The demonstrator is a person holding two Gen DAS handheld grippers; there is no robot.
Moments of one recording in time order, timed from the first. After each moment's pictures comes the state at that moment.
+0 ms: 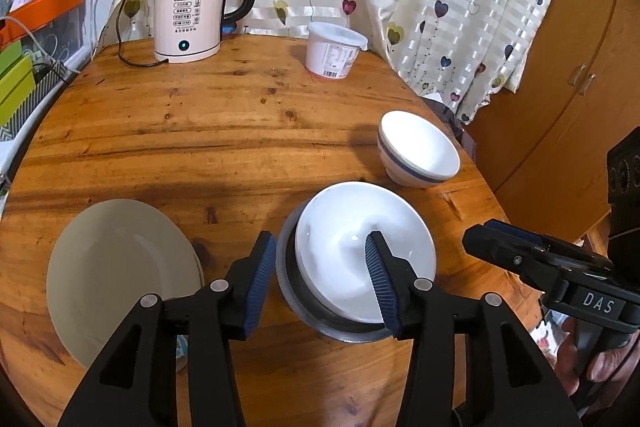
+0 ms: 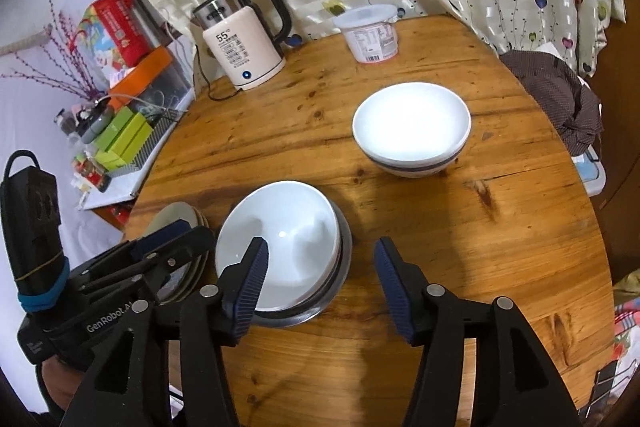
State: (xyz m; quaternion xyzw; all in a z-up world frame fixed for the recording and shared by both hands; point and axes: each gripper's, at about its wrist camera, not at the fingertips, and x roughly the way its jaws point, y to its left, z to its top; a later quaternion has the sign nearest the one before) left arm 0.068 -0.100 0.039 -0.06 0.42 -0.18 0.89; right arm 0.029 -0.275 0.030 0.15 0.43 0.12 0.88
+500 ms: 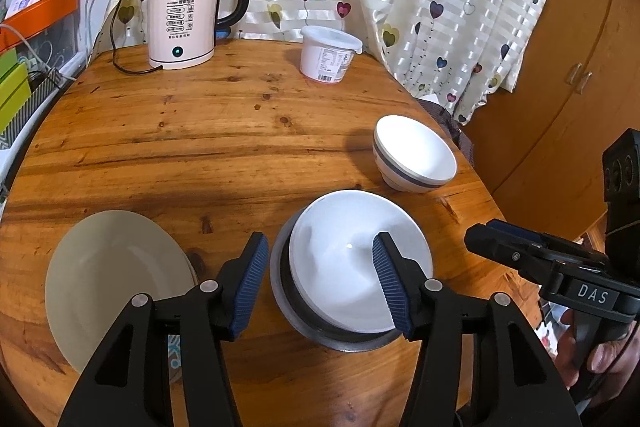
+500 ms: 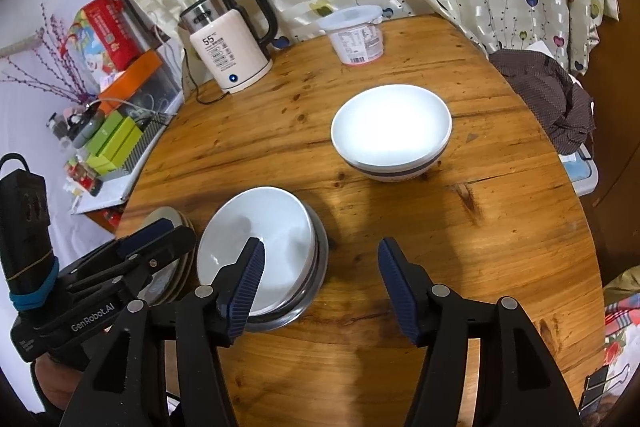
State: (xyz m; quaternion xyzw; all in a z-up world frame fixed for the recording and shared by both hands) left arm 0.073 -0.105 0.041 -0.05 0.42 -0.19 0.89; right arm 0.032 -0.286 0.028 0.14 0.43 0.10 0.89
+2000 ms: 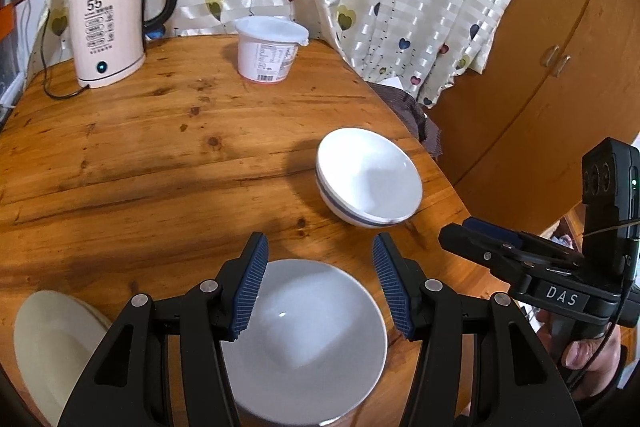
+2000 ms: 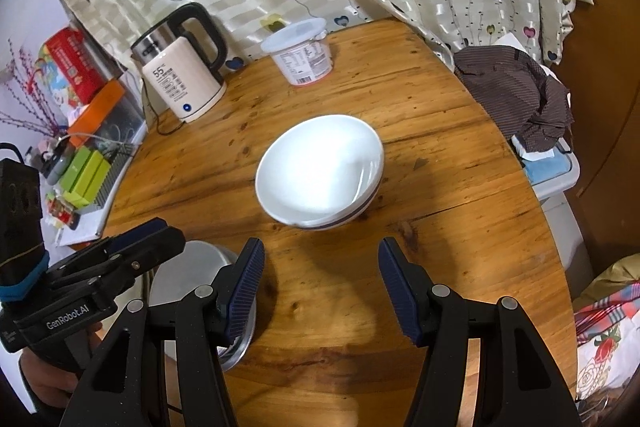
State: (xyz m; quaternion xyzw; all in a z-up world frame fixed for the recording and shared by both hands) left arm 0.132 -0.162 0.045 -0.04 0.45 -0.26 0.85; right arm 0.068 -0.338 0.024 0.17 0.43 0.05 0.89
